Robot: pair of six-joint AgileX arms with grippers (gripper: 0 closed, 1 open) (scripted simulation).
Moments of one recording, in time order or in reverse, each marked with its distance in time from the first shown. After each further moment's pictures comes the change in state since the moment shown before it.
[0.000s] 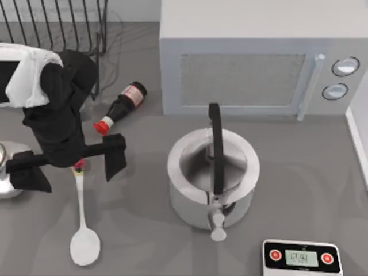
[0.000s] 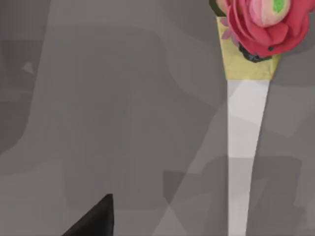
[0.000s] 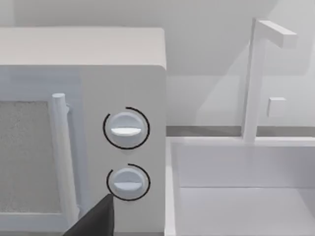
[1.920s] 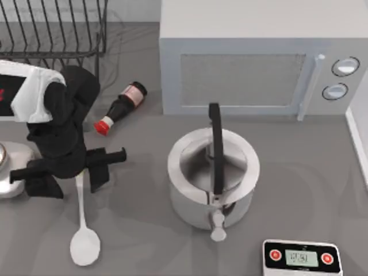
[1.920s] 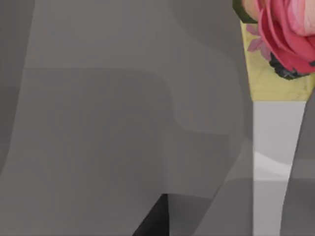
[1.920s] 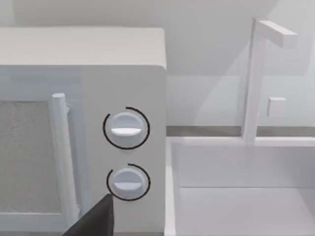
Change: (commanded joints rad) left arm -0.001 0.021 -0.071 0.115 -0.013 0.009; right arm 0.000 0.000 0.000 0.000 0.000 0.000
